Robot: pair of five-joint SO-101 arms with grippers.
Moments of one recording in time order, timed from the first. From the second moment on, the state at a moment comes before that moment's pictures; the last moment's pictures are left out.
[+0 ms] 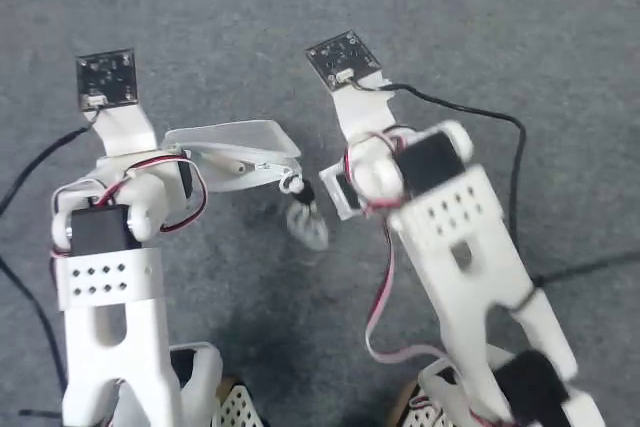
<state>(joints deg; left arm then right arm) -13.2 -43.5 37.6 69.7 8.3 -33.1 -18.9 0.3 91.5 -0.5</state>
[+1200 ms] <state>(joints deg) -13.2 -43.5 37.6 69.7 8.3 -48.2 -56.5 68.2 28.7 -3.2</state>
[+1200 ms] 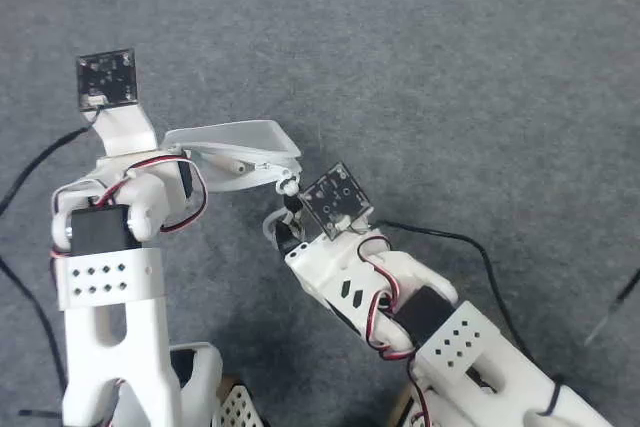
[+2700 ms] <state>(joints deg) -13.2 -43.5 37.6 69.7 8.3 -45.5 -60.2 72.3 18.1 3.2</state>
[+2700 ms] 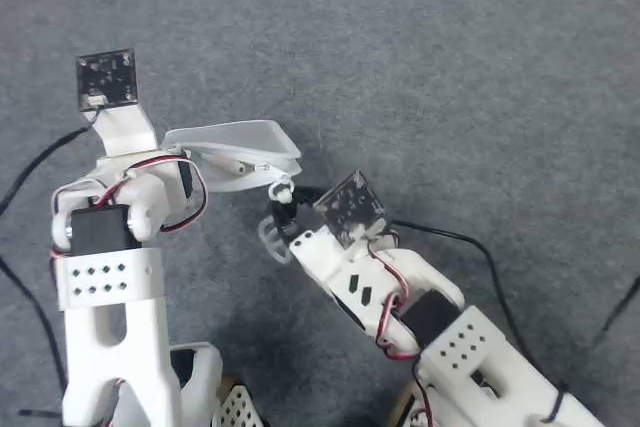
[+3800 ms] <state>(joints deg) 8.9 -43.3 29.0 72.5 -10.0 -60.0 -91.2 72.3 54.3 6.7</state>
